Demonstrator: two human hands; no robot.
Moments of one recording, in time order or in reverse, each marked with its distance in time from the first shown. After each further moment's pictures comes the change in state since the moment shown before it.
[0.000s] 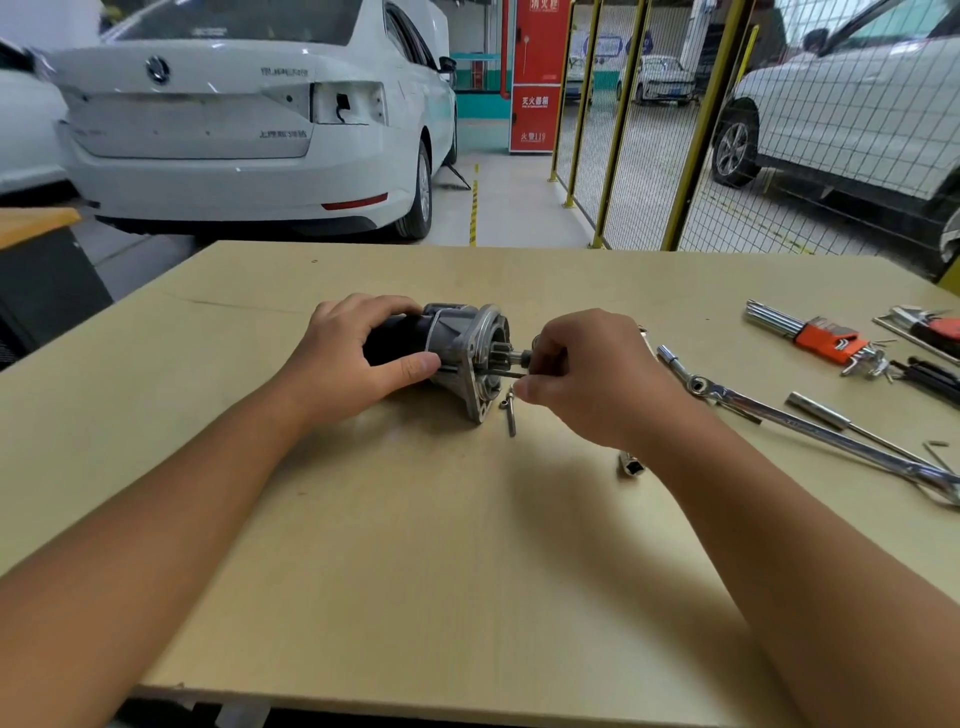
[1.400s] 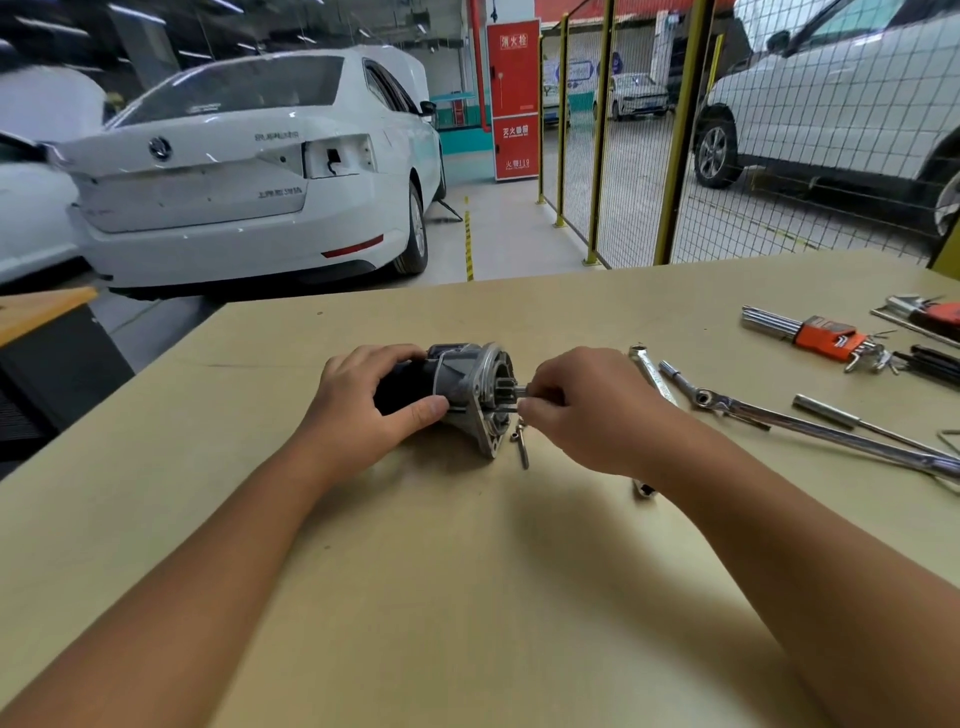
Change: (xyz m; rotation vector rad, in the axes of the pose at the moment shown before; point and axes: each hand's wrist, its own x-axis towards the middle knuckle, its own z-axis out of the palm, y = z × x) left_hand -0.001 -0.002 0.001 -0.021 -0.003 -0.011; right_hand -0.001 -0.004 0.002 -0.056 -0.032 -0.031
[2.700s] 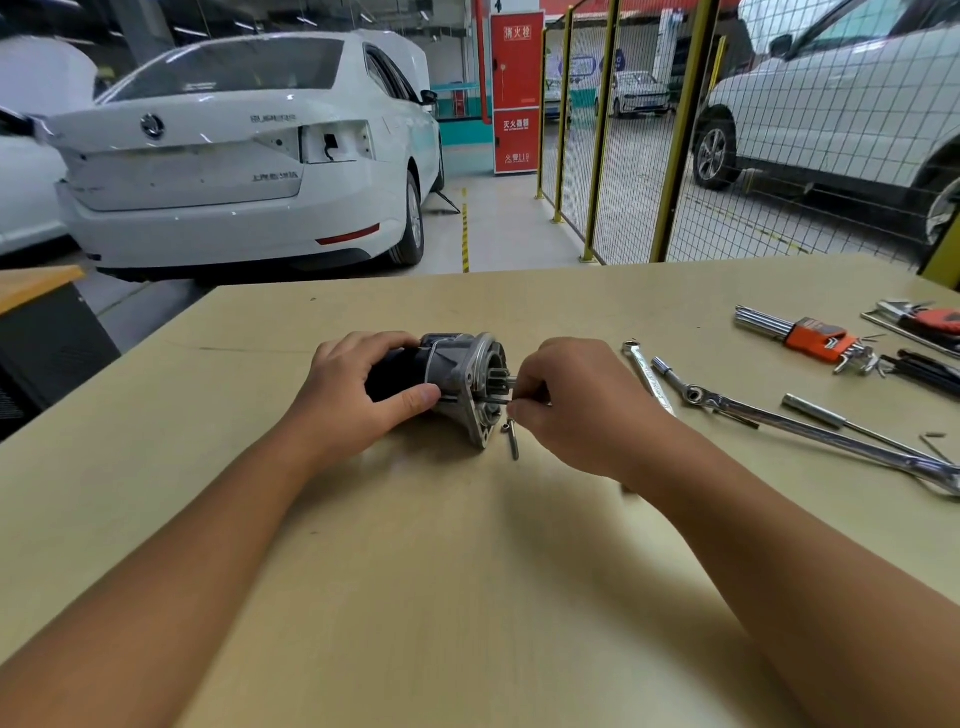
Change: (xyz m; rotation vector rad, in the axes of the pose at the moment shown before) left_hand 0.001 0.001 0.000 0.009 0.000 -0.001; right_hand -0.001 -0.001 0.006 -0.090 0.075 -0.102
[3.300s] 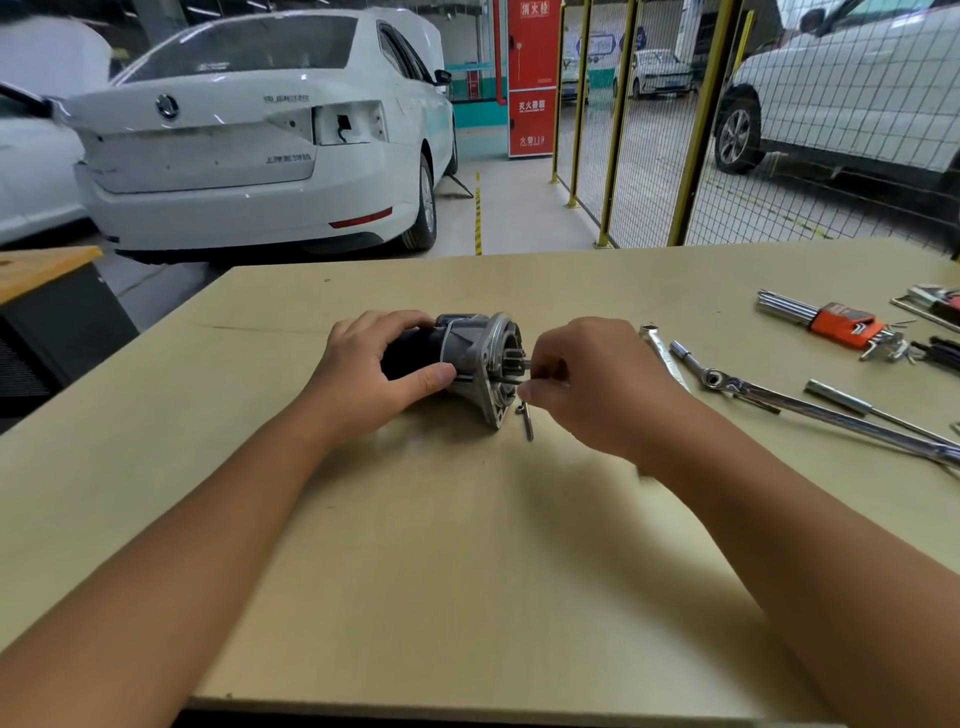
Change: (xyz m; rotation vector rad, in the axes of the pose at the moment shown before) left_hand 0.000 0.004 -0.001 0.005 -0.019 -0.018; right_hand 0.001 0.001 0.000 0.004 0.006 0.028
